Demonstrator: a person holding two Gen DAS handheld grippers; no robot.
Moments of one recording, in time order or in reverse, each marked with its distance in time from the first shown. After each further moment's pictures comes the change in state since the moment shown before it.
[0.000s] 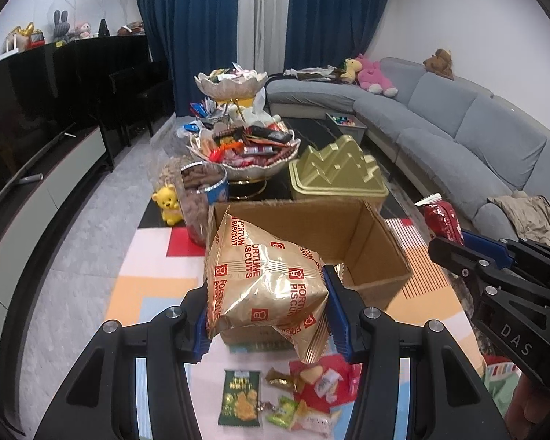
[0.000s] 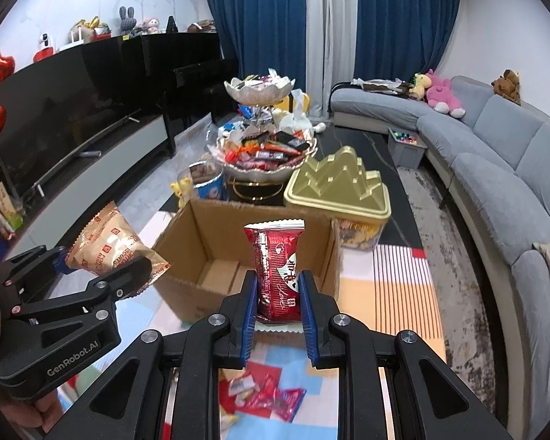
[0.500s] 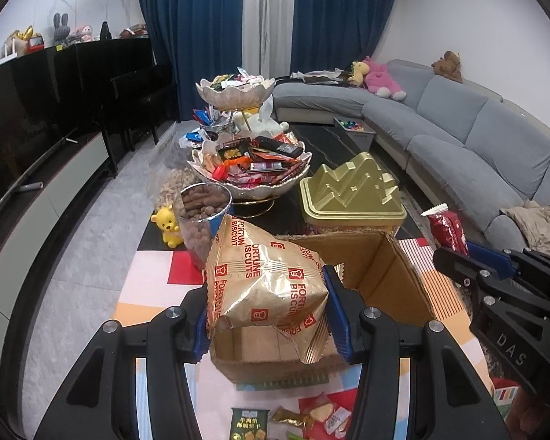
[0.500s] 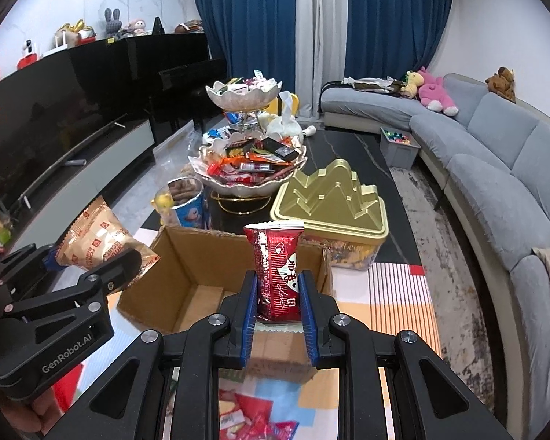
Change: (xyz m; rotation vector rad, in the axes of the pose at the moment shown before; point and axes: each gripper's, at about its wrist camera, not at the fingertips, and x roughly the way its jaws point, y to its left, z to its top) left arm 0.043 0.006 0.039 -0.004 -0.002 0.023; right arm 0.043 -0.008 0.033 0.020 0.021 -0.026
